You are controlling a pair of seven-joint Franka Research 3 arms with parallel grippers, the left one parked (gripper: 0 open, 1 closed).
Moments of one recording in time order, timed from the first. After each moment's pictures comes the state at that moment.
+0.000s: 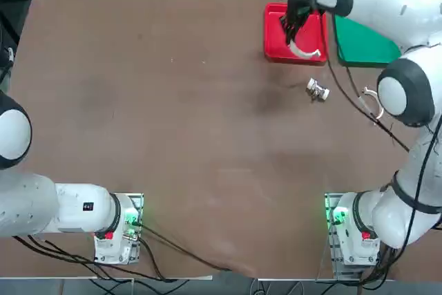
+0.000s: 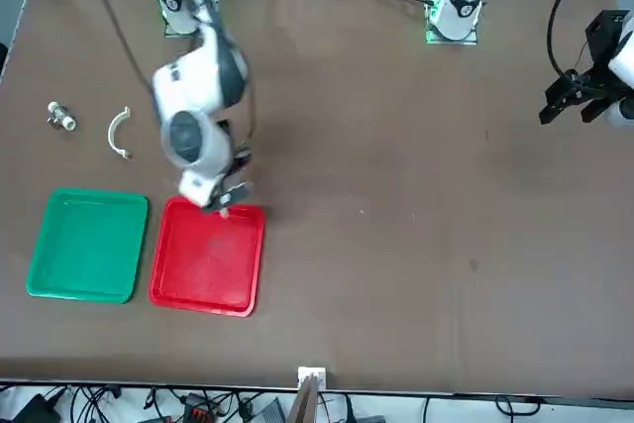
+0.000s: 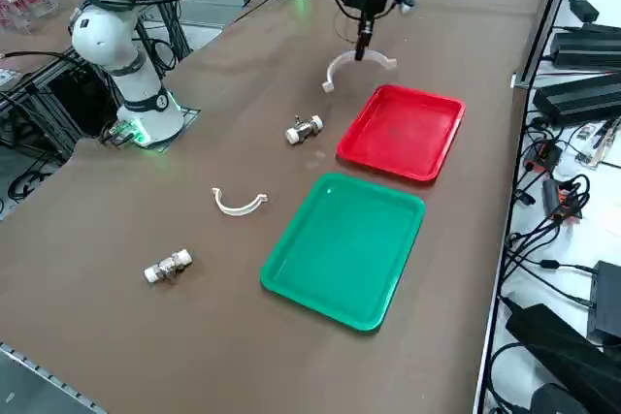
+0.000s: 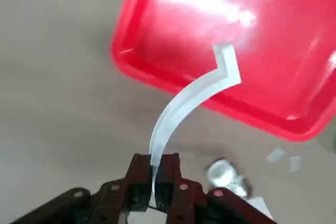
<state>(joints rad) 0.43 0.51 -0.08 -1.52 0.08 1.83 0.05</state>
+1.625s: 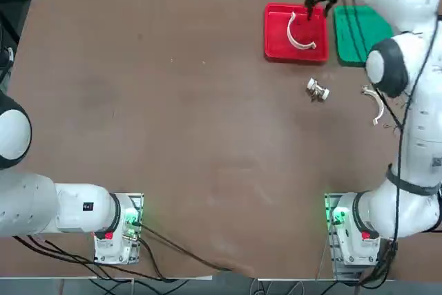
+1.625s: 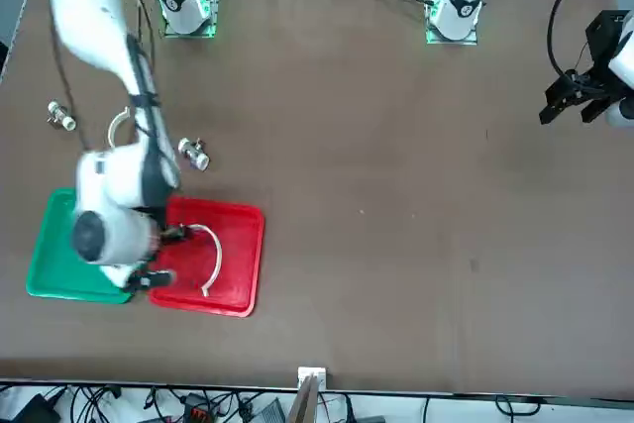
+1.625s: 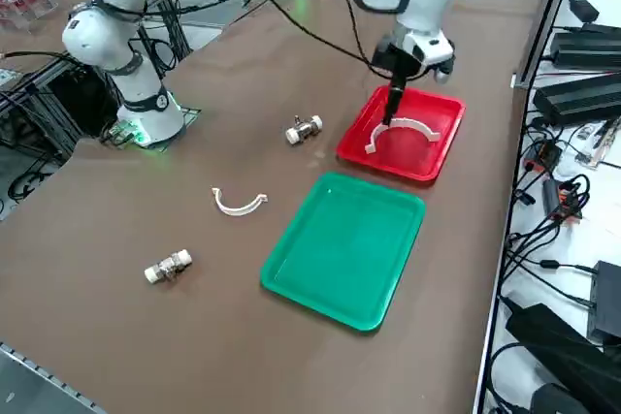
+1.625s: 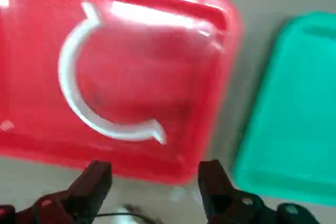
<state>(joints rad) 0.17 0.72 -0.10 -1.23 0.05 1.74 -0.04</state>
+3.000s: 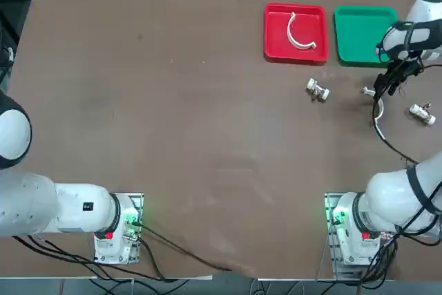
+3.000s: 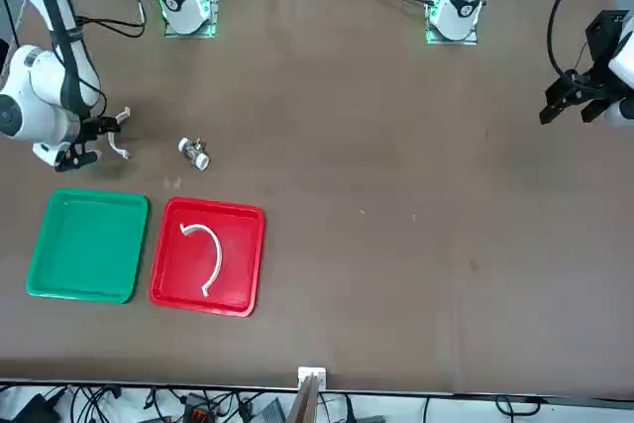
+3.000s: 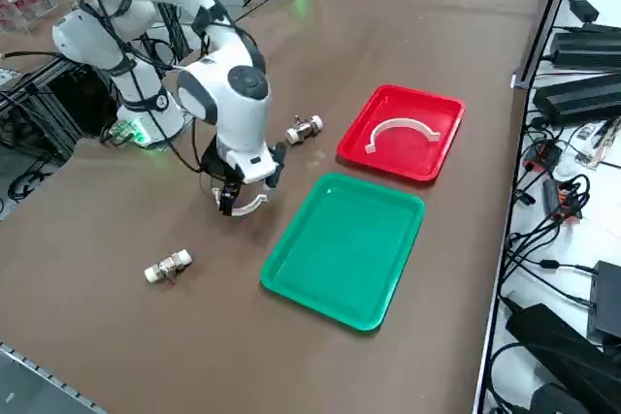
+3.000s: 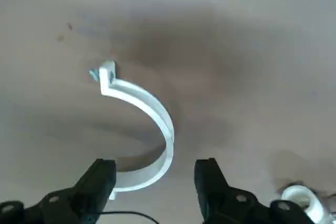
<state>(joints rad) -0.28 0.30 -0.10 -2.27 -0.22 2.25 -0.48</state>
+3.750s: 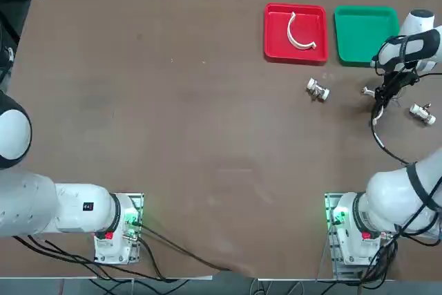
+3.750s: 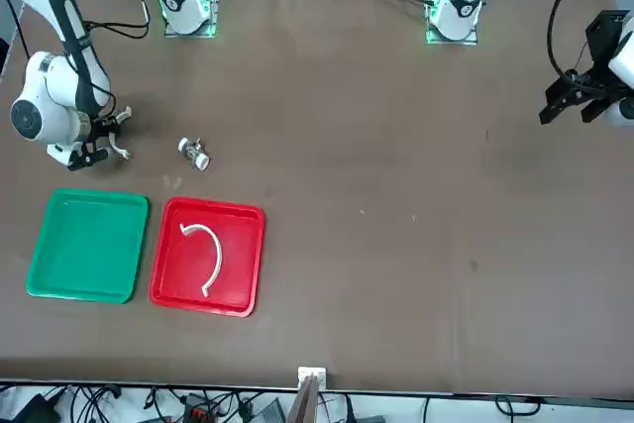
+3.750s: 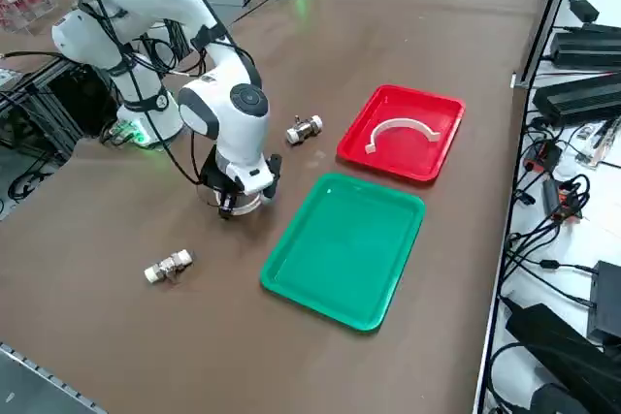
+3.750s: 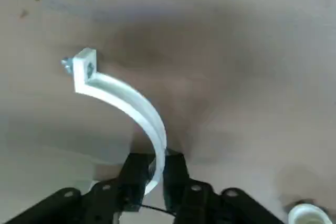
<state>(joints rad) -0.29 0.36 -0.10 -2.27 -0.29 2.30 -0.48</state>
